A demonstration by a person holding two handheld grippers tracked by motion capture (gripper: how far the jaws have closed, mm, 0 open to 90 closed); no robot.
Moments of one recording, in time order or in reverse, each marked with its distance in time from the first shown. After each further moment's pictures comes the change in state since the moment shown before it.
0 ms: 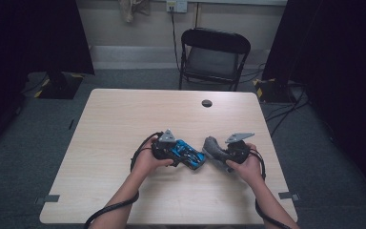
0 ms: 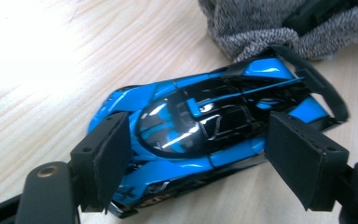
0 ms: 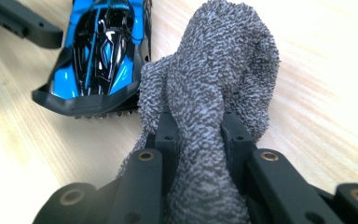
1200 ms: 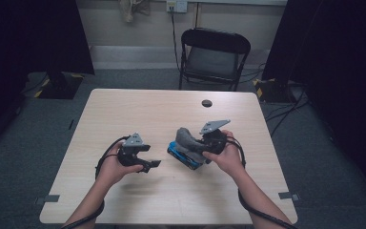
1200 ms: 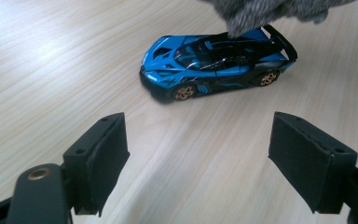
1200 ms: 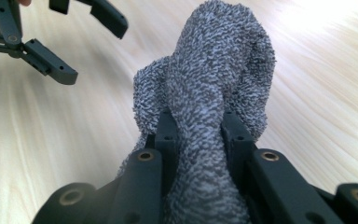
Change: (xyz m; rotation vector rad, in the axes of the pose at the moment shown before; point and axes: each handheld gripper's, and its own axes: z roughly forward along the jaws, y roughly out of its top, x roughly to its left) left arm 0.012 -0.043 -0.099 -0.035 0.032 -0.052; right arm 0.063 0.084 0.014 -0.050 0.134 -0.167
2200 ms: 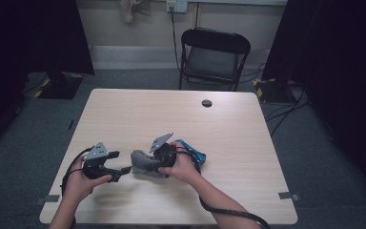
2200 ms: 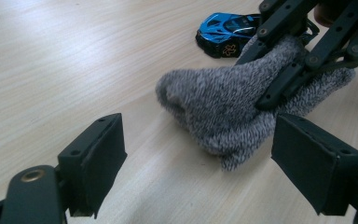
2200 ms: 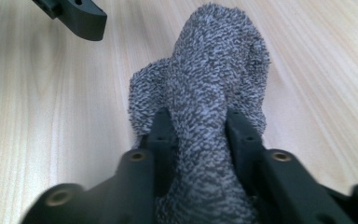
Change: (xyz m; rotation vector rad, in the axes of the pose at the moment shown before) left arm 0.011 -0.055 -0.069 -0.075 0.121 -0.058; right arm 0.074 0.029 0.119 0.094 0.229 -0.173
